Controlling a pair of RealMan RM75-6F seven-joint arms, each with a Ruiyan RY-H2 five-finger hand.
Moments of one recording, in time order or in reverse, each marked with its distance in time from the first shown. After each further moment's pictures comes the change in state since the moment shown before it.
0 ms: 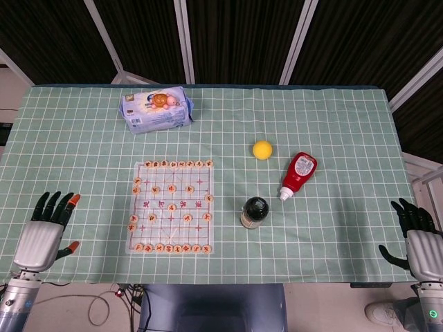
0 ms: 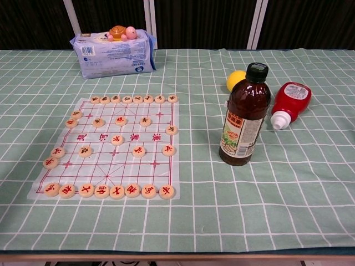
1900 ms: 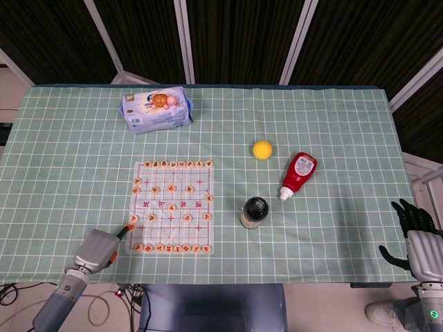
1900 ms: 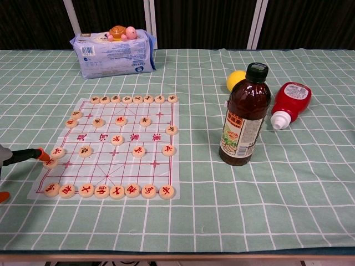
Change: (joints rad) left arm -0.212 -0.107 0.076 -0.104 -0.340 -0.384 0.370; right arm 0.000 0.007 -0.001 -0.006 0.005 -0.008 0.013
